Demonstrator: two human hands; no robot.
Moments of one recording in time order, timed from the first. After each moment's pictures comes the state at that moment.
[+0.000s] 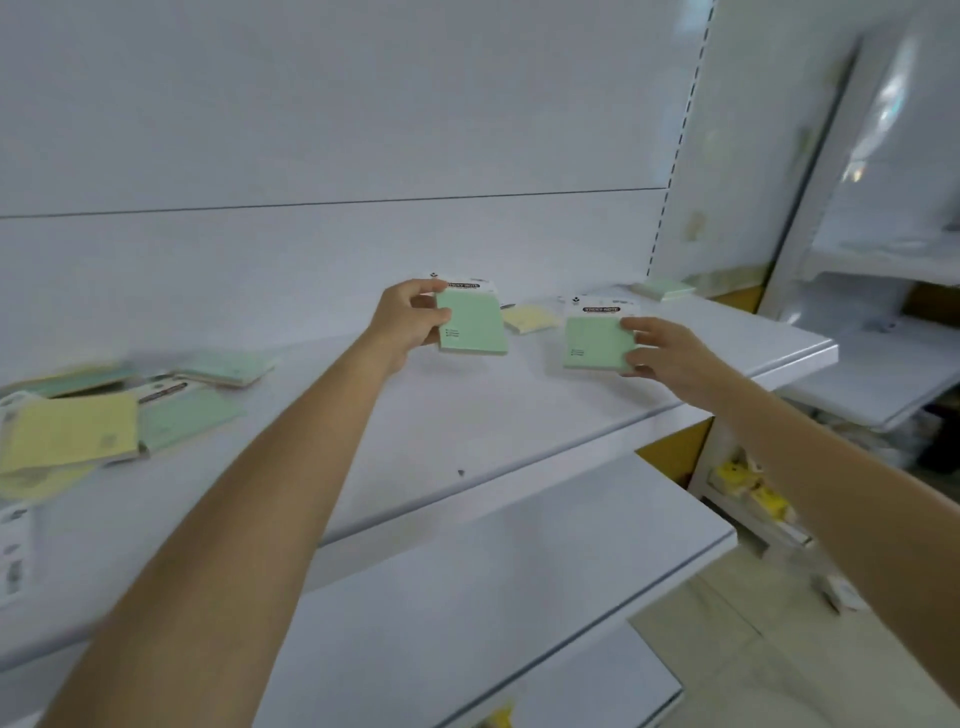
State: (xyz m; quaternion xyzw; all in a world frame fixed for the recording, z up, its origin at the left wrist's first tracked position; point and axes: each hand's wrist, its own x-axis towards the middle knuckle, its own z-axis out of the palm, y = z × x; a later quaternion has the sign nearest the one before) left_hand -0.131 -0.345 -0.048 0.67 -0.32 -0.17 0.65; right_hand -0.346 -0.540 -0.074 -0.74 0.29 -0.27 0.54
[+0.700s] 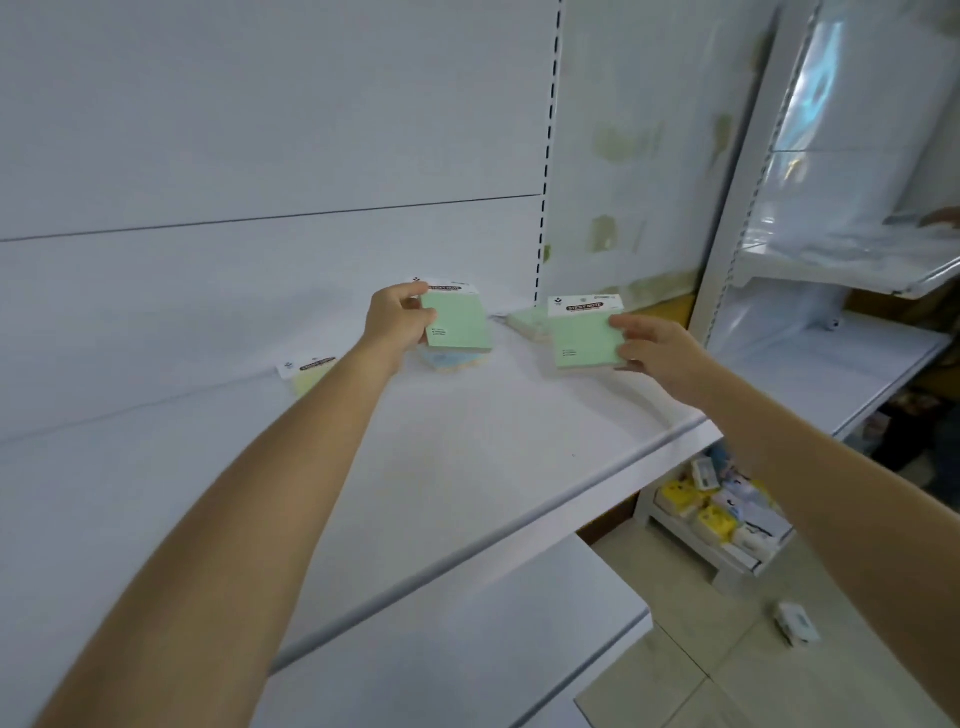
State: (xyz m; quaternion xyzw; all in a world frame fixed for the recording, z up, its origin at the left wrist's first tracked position) left_hand -0.167 -0.658 -0.054 0.69 -0.30 -0.15 0.64; right_hand -0.398 -0.820 -0.067 -0.72 0.34 -0.29 0.53
